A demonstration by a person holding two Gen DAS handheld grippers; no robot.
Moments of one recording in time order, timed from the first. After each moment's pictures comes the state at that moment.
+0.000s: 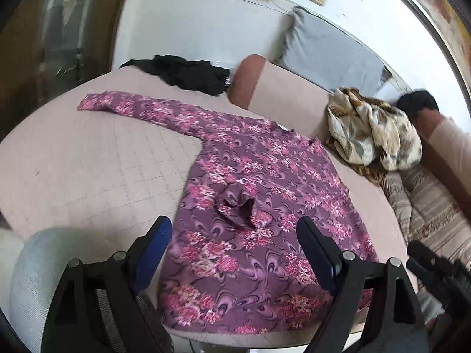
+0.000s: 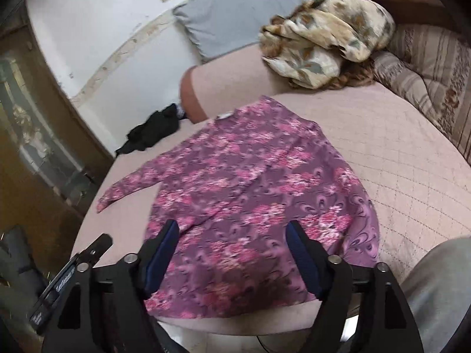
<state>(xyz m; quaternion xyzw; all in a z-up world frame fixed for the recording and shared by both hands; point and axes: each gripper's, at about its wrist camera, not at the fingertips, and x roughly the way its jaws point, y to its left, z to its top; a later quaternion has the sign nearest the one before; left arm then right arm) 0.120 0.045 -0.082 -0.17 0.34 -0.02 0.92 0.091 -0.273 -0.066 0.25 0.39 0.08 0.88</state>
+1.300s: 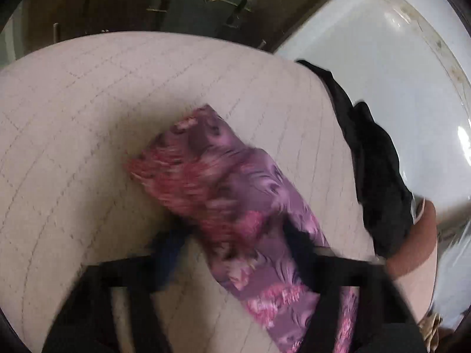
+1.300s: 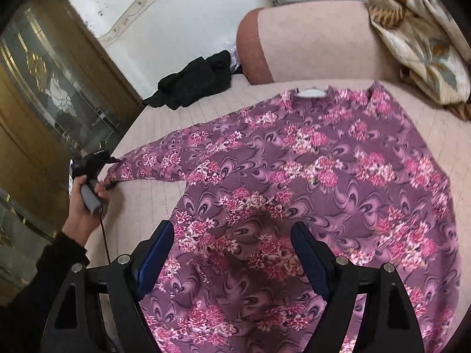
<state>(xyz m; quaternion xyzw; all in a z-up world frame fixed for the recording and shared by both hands) 0.432 0.365 -0.178 -0.44 0.34 0.28 0.78 0.330 -0.179 -0.127 0.17 0.46 0.24 0.84</state>
